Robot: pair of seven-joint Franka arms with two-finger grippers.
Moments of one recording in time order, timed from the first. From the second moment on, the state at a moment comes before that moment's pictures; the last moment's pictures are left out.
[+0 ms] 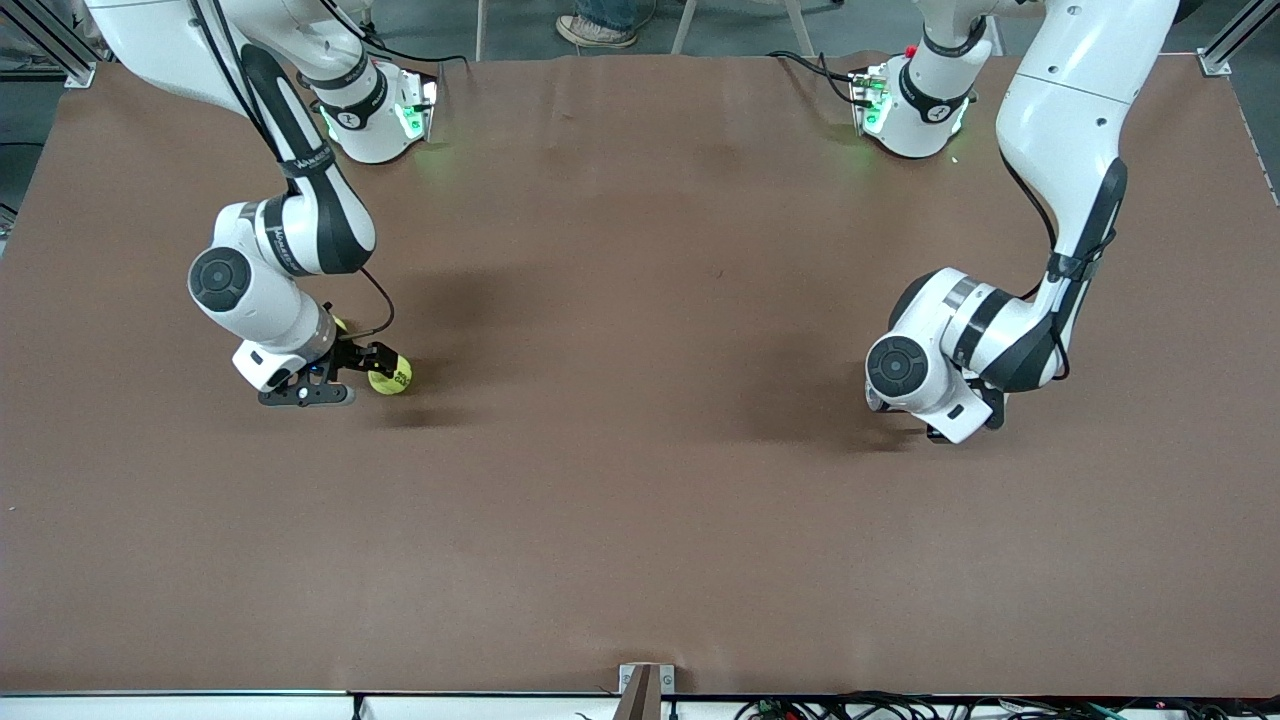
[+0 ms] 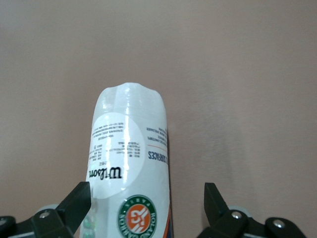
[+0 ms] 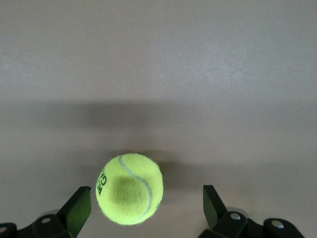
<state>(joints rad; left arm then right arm) -0.12 0.59 -0.19 -1.84 0.67 1.97 -2.17 0.20 0.28 -0.06 -2.25 0.06 2.51 0.06</state>
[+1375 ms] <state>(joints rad) -0.15 0.65 -0.19 -1.86 0.76 1.91 -2.31 0.24 0.38 -0.06 -2.25 0.06 2.60 0.07</state>
